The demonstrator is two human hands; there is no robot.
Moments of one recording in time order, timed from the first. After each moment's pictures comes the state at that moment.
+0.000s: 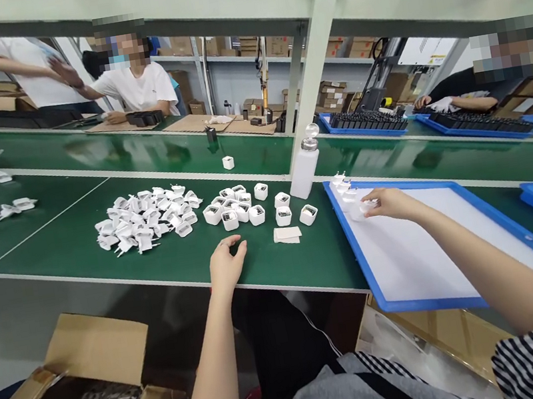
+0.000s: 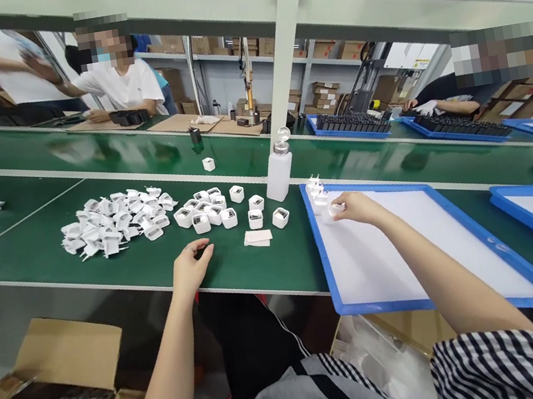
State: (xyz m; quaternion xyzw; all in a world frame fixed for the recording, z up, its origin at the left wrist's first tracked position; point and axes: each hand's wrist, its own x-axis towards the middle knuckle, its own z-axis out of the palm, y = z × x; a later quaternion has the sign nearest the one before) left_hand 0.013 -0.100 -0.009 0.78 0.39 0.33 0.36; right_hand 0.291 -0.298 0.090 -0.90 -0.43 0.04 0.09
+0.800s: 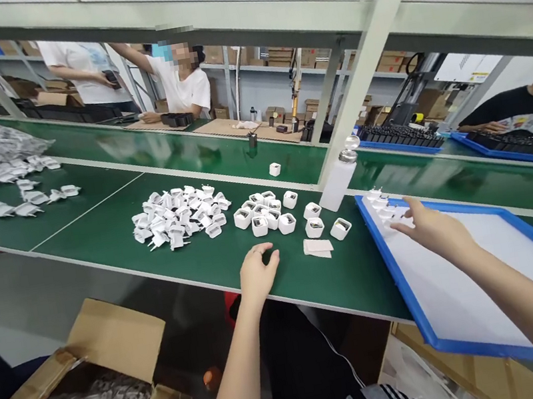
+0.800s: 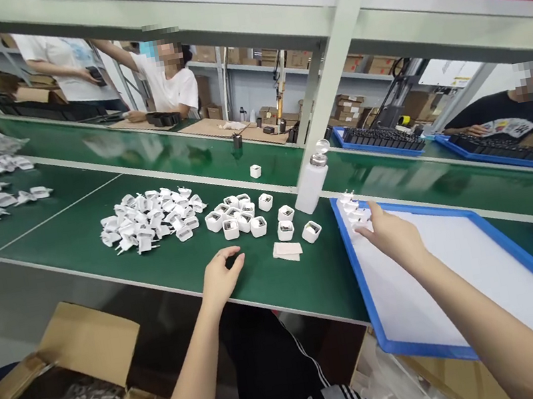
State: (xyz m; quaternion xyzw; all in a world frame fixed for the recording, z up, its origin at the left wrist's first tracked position) left_hand 0.010 -0.102 -0.007 0.79 0.37 0.34 0.36; right_hand 0.231 -0.275 0.101 -0.94 -0.33 -0.03 0.02
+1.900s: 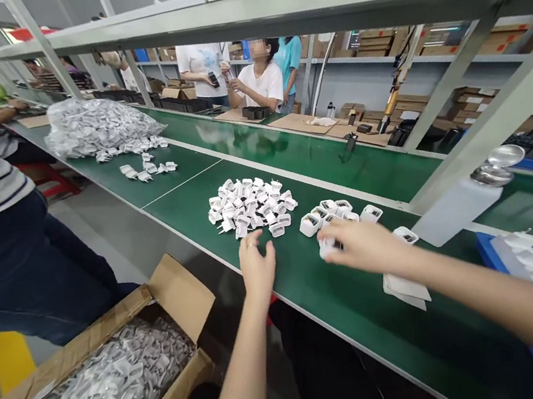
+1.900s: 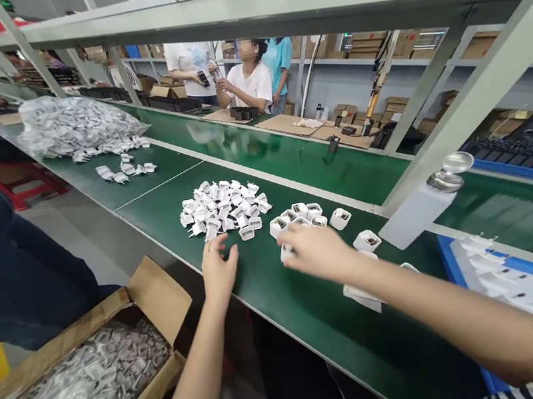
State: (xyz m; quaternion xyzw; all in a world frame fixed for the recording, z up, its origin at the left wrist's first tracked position) left_hand -0.040 -0.039 -0.011 0.65 0.54 0.47 0.23; right_hand 0.114 -0.095 0.088 -0.66 -0.75 0.01 -0.04
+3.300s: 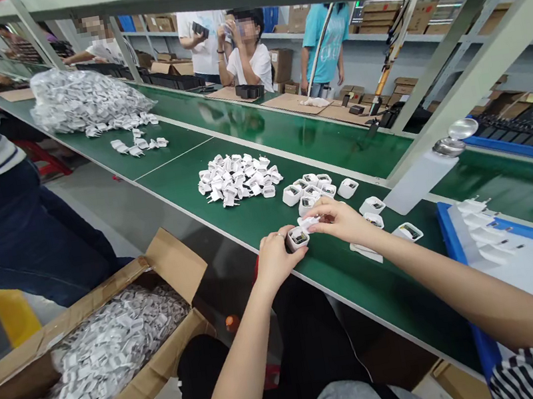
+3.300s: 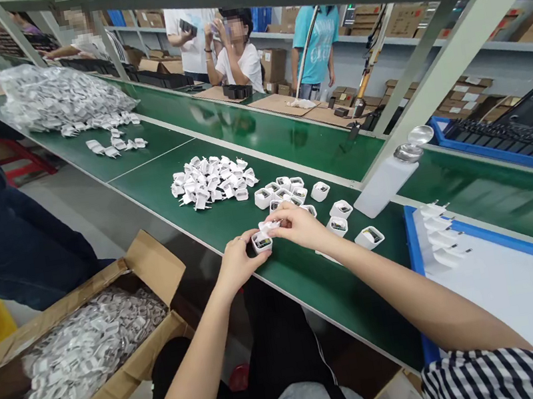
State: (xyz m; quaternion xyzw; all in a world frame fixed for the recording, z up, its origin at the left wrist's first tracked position) left_hand -0.021 -0.108 -0.002 0.80 0.45 0.27 0.29; right_hand 0.130 -0.125 0.053 -0.58 -0.71 0.25 0.32
